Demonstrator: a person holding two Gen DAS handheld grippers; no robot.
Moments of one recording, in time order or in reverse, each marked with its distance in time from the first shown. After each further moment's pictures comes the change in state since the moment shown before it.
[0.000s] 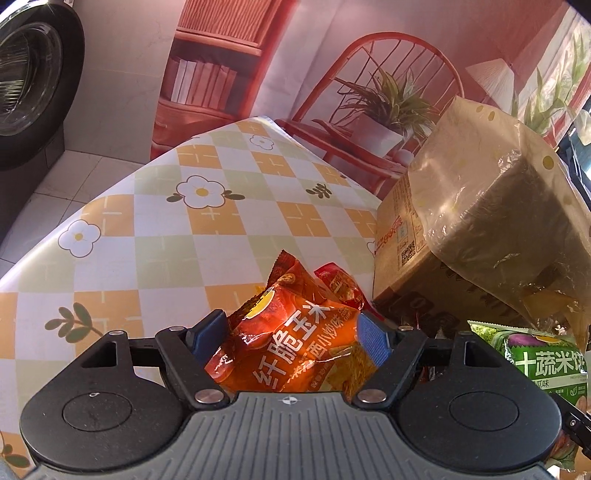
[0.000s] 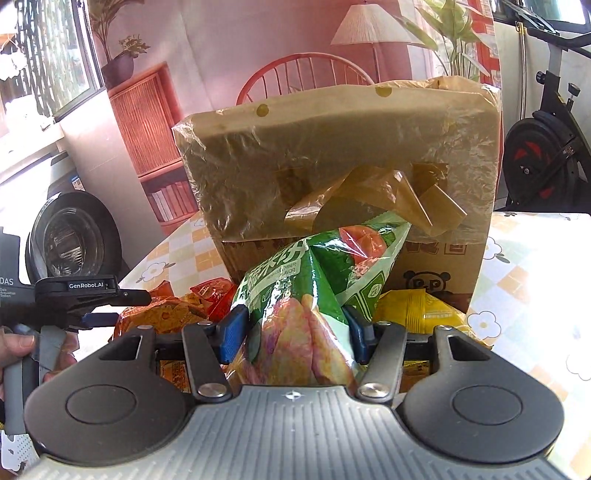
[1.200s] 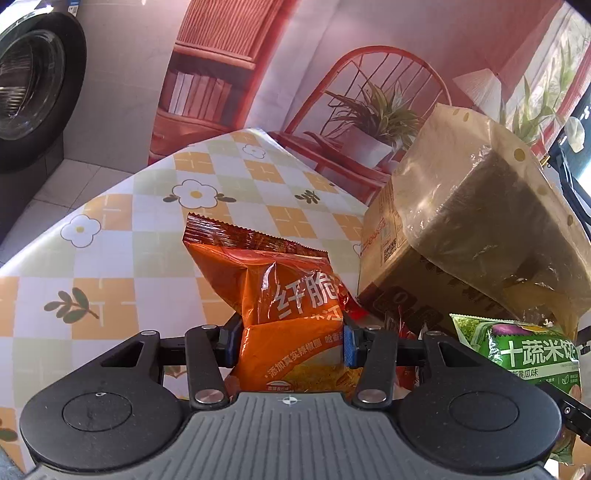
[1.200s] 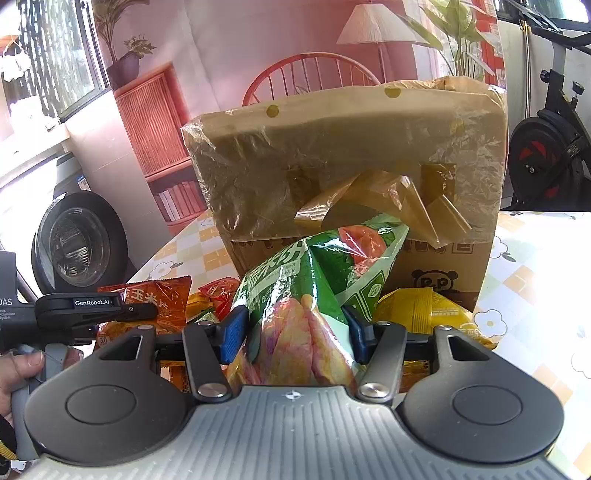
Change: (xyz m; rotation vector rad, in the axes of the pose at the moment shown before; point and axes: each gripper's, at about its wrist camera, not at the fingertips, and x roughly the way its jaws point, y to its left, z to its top) left arm -0.021 -0.010 -0.014 0.020 -0.068 -0.011; right arm -0.003 0.003 0.000 0.007 -0.001 0.025
